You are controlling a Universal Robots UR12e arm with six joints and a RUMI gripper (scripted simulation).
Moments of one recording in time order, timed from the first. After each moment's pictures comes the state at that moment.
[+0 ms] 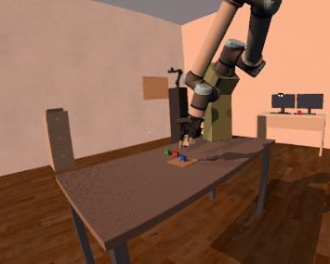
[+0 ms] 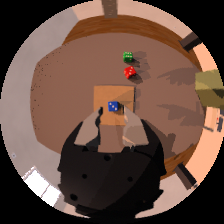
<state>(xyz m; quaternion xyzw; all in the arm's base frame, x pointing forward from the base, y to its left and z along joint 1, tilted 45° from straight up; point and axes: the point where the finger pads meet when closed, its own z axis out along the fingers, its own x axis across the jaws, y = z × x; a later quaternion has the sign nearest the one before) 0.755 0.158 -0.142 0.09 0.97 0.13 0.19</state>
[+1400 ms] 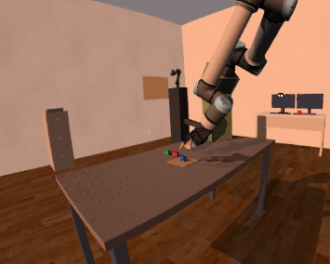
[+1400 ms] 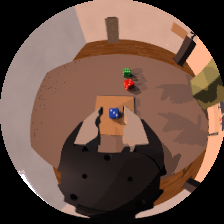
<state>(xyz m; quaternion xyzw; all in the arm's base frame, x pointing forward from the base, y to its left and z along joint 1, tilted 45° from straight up) 0.755 0.161 -0.140 0.12 0.98 -0.05 0.17</state>
